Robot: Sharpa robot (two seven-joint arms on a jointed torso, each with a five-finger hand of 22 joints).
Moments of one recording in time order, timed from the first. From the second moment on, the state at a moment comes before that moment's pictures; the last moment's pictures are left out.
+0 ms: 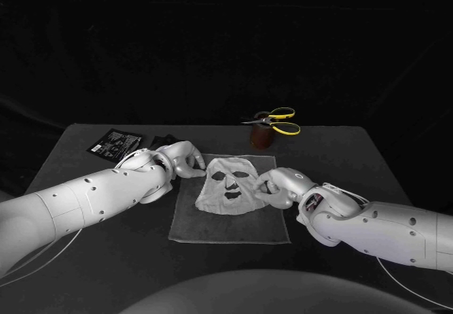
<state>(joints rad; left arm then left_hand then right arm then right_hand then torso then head) 1.07 -0.59 -0.10 1.16 -1.24 -0.27 -0.08 1.40 -0.26 0.44 0.13 0.05 0.96 0.10 0.39 0.37 1.15 0.03 1.30 0.86 1.46 -0.03 1.55 1.31 0.08 1.40 0.07 1.37 1.31 0.93 -0.83 -0.15 1.56 -1.49 -0.59 -0.13 1.21 -0.09 0.48 -0.12 0.05 0.92 0.14 0.29 0.30 1.42 0.05 1.31 1.31 1.46 -0.02 1.51 1.31 0.10 1.38 0.09 0.97 1.31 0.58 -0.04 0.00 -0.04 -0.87</state>
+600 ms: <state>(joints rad) 1.07 -0.57 -0.10 1.15 -1.24 -0.26 -0.08 1.43 -0.24 0.45 0.12 0.05 0.97 0.10 0.39 0.36 1.16 0.02 1.31 0.89 1.47 -0.03 1.54 1.31 0.08 1.40 0.07 1.38 1.31 0.94 -0.66 -0.15 1.49 -1.49 -0.64 -0.12 1.21 -0.09 0.48 -0.12 0.05 0.92 0.14 0.28 0.30 1.42 0.05 1.31 1.31 1.46 -0.02 1.51 1.31 0.10 1.38 0.09 0.96 1.31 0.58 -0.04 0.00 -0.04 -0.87</state>
